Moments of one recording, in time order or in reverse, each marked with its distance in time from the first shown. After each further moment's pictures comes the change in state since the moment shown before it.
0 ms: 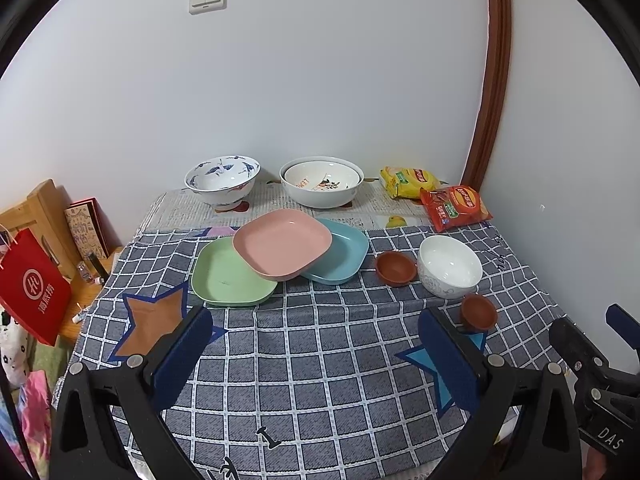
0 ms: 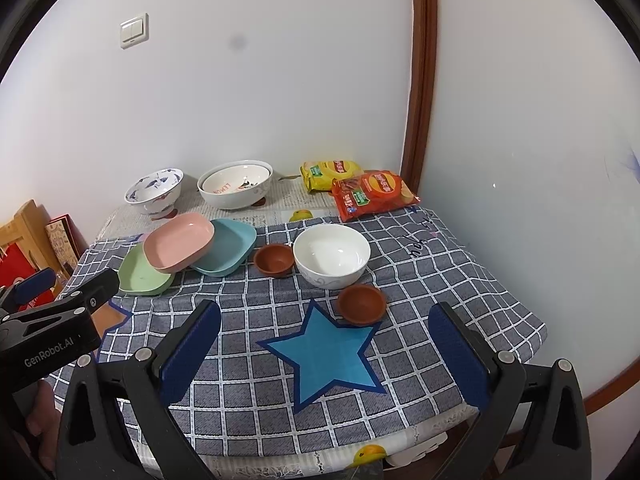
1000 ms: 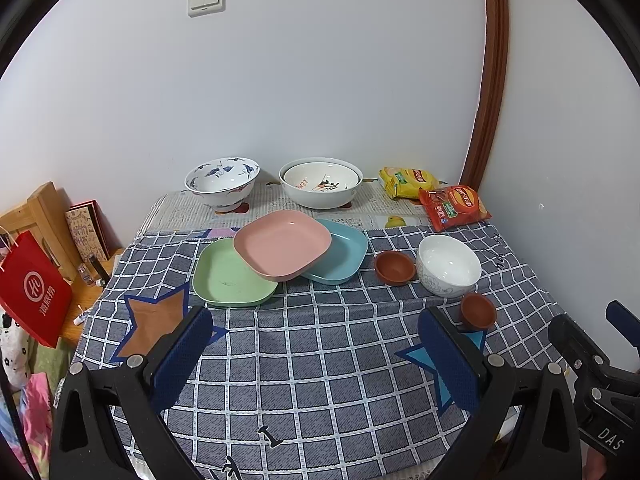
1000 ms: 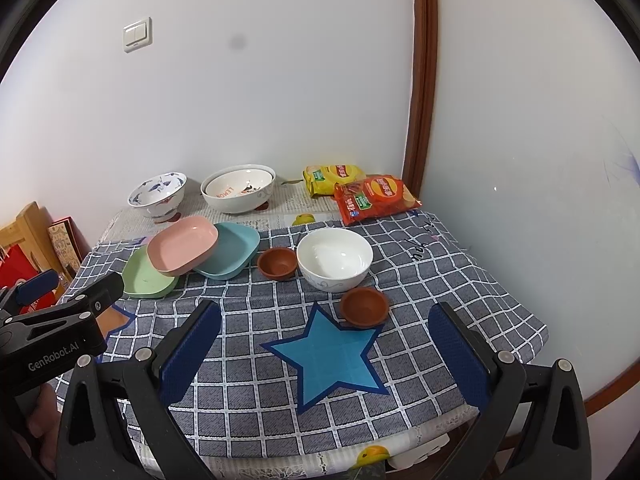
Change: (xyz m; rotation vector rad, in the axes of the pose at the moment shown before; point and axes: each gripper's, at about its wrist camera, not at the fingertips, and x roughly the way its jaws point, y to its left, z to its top) left arm -0.003 0.000 0.000 0.001 -0.001 -0.001; right arm -0.004 0.002 -0.001 -0.001 -0.018 0.006
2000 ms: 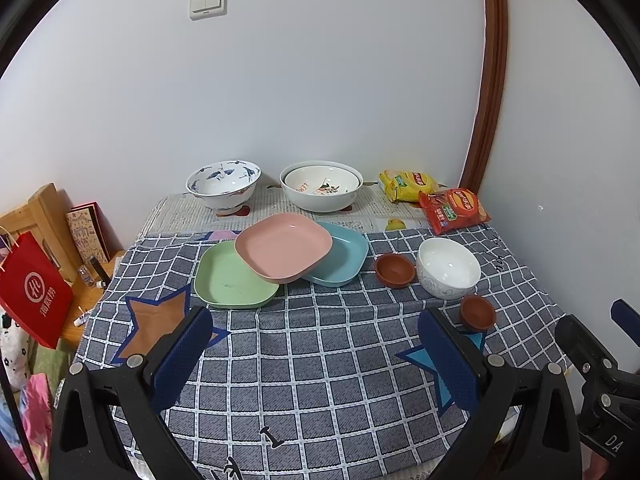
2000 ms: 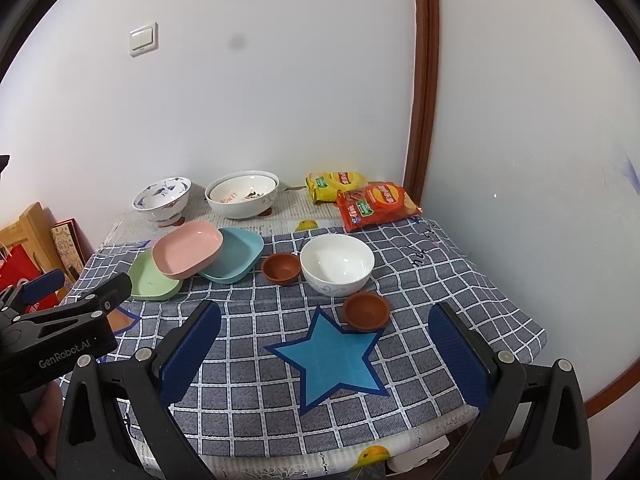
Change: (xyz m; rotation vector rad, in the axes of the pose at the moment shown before) left arm -0.003 -0.002 0.001 0.001 -0.010 0.004; right arm -0.014 0.002 -0.001 -0.008 -0.028 0.005
